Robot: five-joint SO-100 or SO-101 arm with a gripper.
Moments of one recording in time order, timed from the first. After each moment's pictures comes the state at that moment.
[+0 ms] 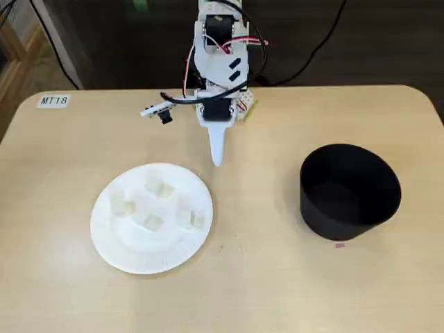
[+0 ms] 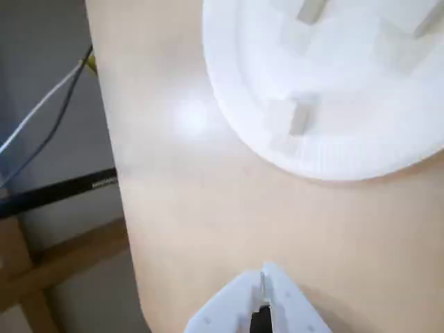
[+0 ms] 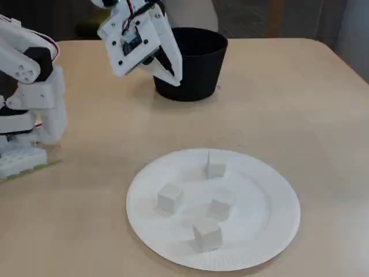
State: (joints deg) arm 8.1 142.0 126.7 64.2 -8.8
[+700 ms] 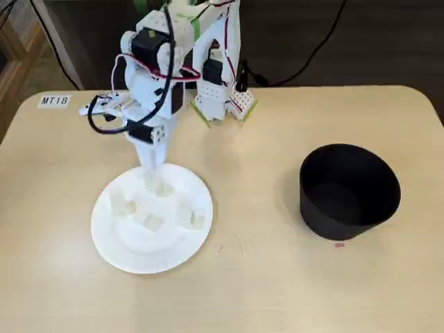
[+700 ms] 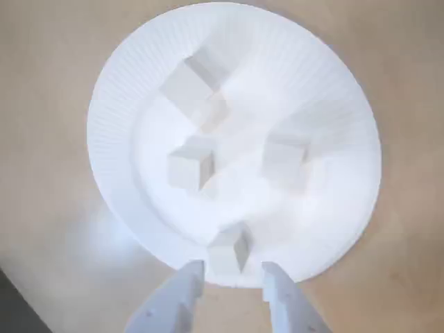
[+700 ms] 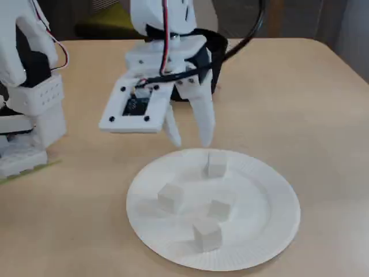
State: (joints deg) arm 27.4 97.1 93.8 78.0 -7.9
